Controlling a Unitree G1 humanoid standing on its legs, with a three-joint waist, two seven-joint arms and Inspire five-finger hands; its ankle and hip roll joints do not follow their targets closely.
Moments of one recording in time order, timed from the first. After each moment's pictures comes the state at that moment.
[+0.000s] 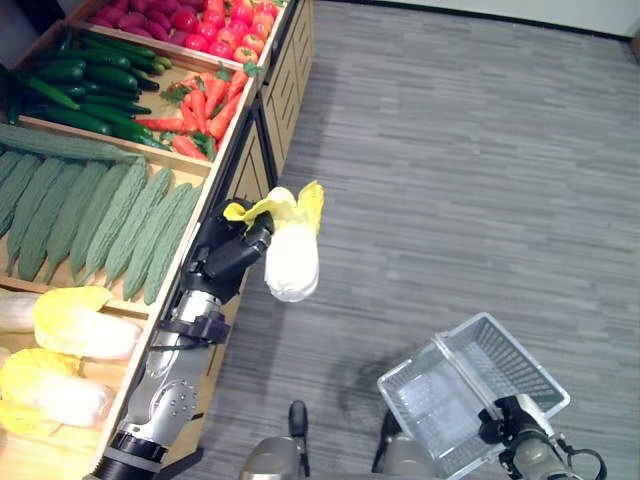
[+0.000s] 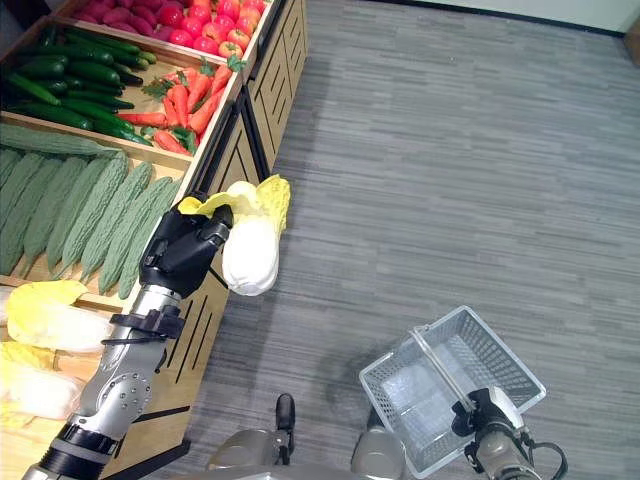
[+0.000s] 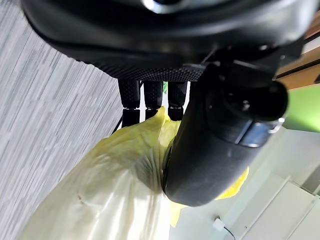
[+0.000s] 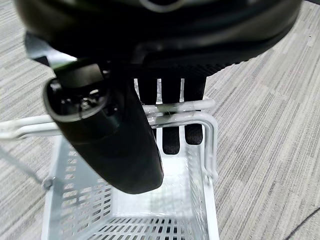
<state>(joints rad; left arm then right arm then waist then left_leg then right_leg) 0.04 0.53 -0.13 -0.12 -0.98 -0.26 -0.09 -0.06 -0.44 0.13 1.23 -0.23 -0.08 -0.23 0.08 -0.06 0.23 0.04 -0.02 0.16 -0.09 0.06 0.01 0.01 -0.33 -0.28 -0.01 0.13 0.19</state>
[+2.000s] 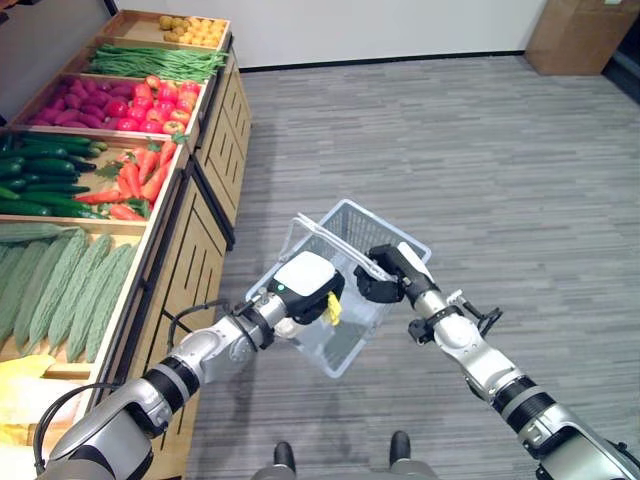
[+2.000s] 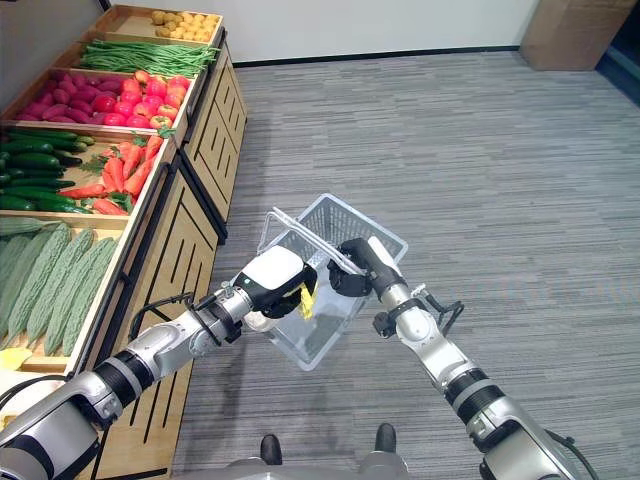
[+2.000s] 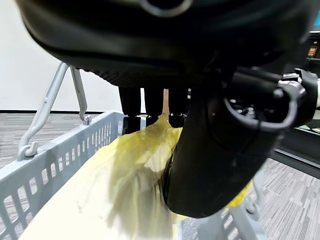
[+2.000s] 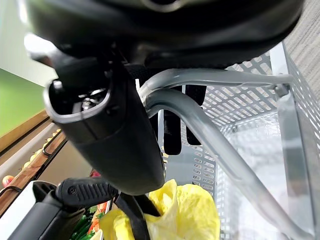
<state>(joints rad) -0.49 0.60 -0.78 0.41 0.73 -0.29 0.29 -0.34 -0.52 0.54 0.38 0.14 -0.14 -0.12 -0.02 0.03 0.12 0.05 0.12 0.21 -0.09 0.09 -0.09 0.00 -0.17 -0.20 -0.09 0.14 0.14</state>
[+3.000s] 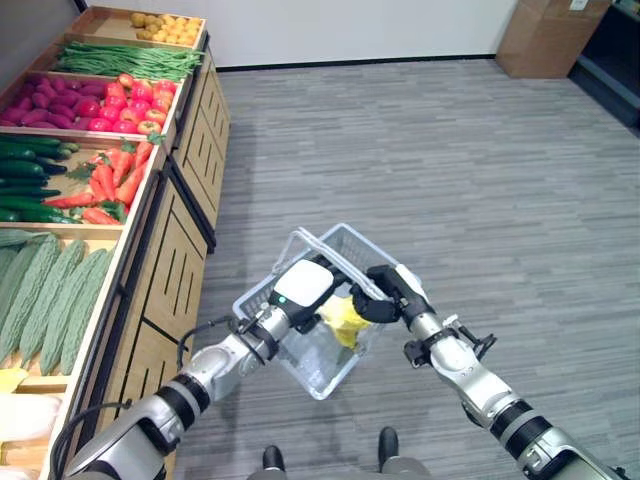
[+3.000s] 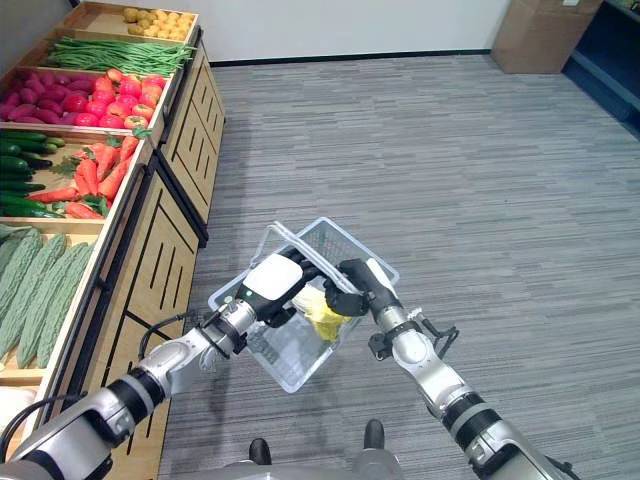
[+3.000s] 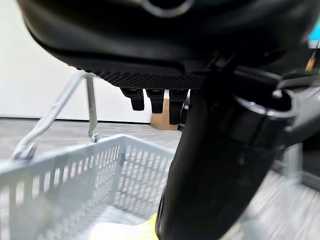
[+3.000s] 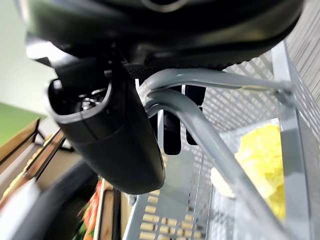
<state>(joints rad) -0.22 0.53 -0.65 0.22 0.64 -0.29 0.34 -0.19 -0.46 0.46 0.43 0.15 -0.16 -0.19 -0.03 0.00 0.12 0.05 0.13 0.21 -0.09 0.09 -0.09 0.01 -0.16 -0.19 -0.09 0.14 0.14</state>
